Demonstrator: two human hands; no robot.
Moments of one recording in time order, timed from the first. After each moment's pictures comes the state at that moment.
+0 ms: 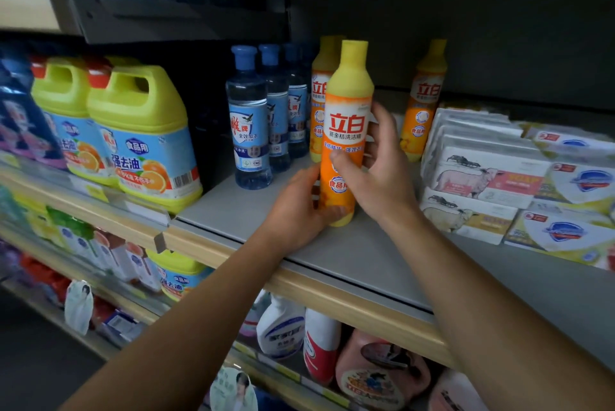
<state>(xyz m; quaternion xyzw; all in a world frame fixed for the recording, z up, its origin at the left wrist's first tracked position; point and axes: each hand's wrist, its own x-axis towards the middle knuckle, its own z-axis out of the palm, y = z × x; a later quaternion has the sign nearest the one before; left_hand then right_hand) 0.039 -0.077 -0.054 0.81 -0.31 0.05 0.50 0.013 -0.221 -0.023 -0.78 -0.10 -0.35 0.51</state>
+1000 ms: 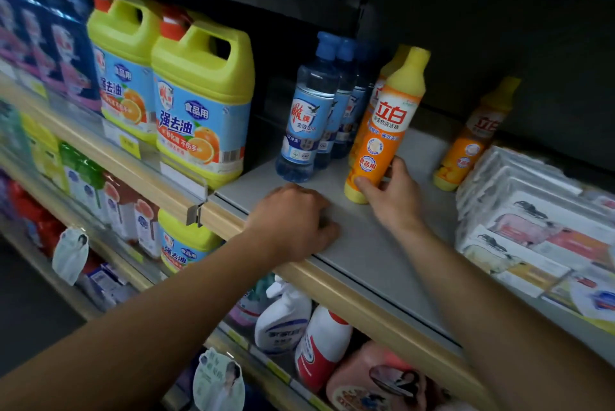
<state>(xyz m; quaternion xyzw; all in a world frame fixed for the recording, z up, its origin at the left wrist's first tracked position) 0.051 -0.010 -0.071 0.94 -0.26 0.14 0.16 0.073 -0.202 -0.053 -0.89 0.05 -0.24 0.40</state>
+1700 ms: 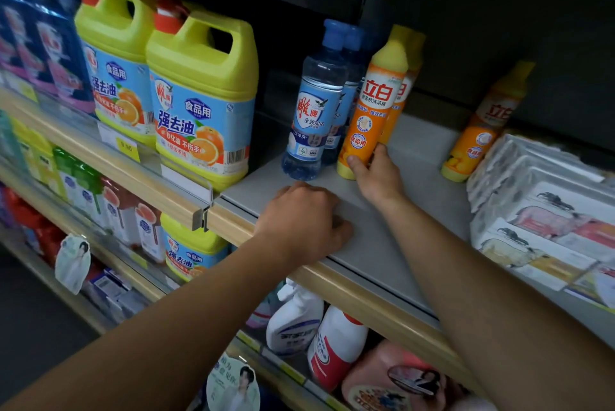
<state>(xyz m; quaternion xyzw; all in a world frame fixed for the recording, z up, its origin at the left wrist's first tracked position) 0.052 -0.008 -0.072 0.94 -0.26 0.13 0.19 0.120 -0.175 -0.055 -0.90 0.09 -0.18 0.38</state>
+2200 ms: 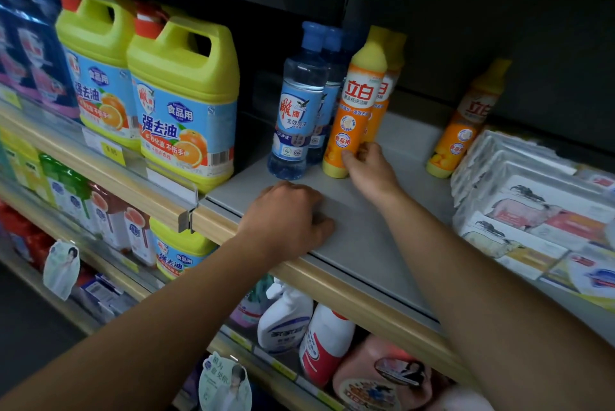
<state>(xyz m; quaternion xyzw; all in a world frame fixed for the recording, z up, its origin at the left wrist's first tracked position) 0.054 -0.008 -0.072 0.94 -0.26 0.13 0.19 0.110 -0.187 -0.041 -0.88 0.10 -0.15 0.44</state>
